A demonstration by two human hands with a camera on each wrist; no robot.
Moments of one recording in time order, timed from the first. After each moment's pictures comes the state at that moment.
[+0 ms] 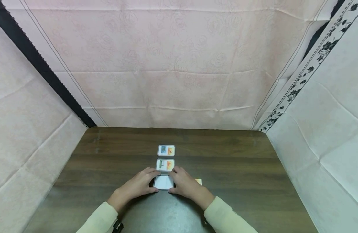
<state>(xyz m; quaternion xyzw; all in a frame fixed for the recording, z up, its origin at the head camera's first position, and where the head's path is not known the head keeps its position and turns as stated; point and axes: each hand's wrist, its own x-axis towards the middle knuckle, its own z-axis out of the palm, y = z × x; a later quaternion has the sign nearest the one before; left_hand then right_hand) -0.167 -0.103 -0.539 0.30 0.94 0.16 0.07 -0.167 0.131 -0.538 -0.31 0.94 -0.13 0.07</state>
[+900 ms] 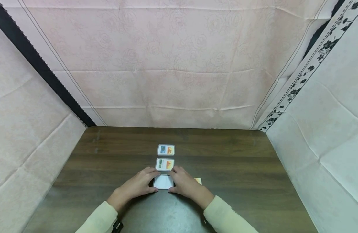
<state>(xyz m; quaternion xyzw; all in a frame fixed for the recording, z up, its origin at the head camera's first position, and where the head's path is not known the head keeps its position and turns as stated) -0.169 -0.102 -0.539 0.31 0.94 0.15 0.06 -0.168 0.131 -0.535 -0.31 0.94 -0.13 0.08</state>
